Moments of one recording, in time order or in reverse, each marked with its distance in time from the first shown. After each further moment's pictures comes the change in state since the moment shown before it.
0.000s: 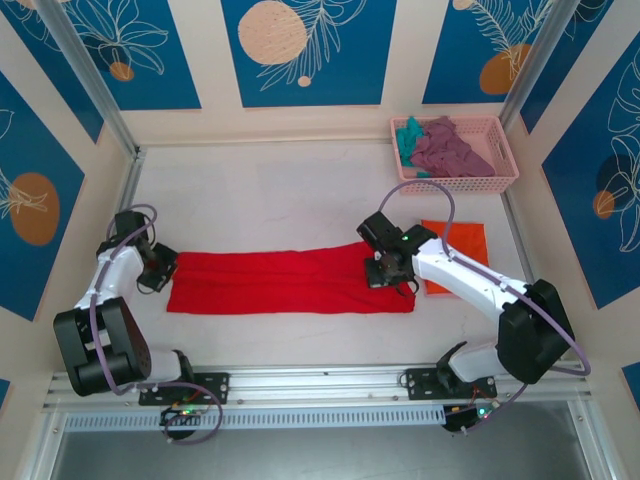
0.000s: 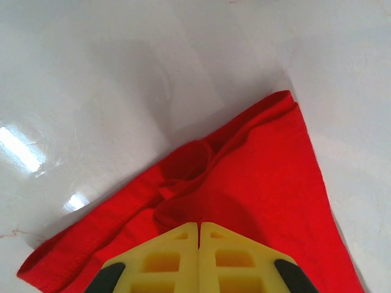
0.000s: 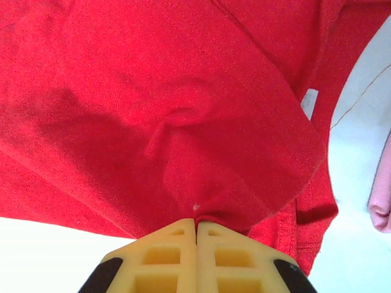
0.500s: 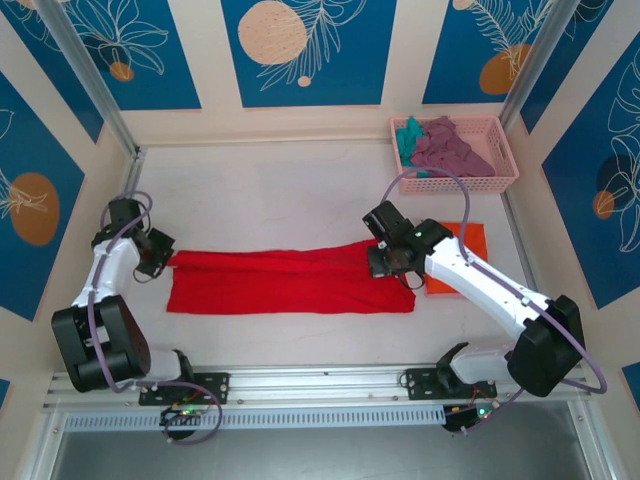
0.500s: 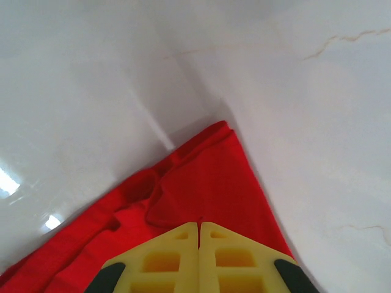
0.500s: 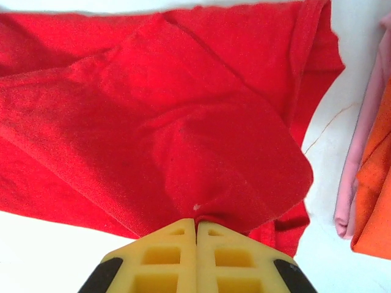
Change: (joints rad) left arm -0.002 0.019 0.080 0.014 0.012 -0.002; right arm 0.000 -0.084 0.079 -0.045 0.040 -0.027
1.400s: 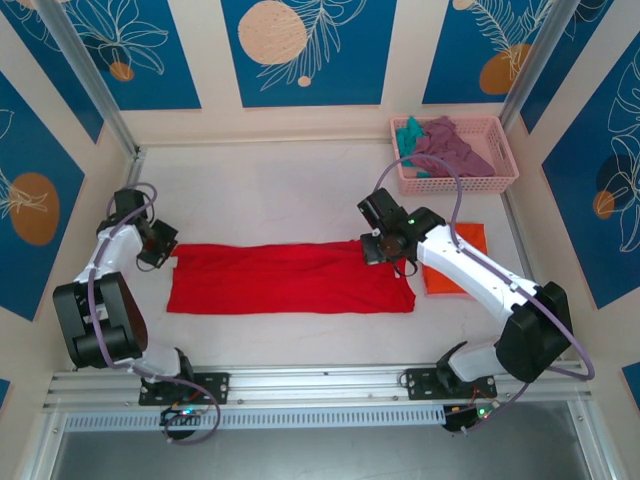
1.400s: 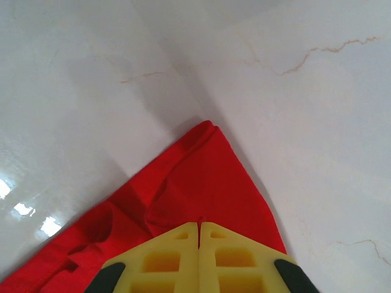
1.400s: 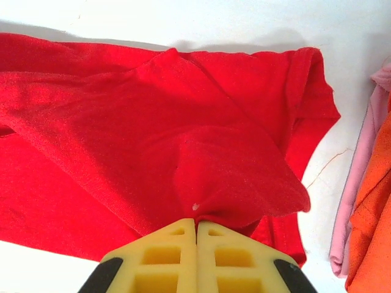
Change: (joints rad) left arm -0.019 0.130 0.090 0.049 0.015 -0.001; right arm -0.019 0.078 0.098 0.033 0.018 -0.054
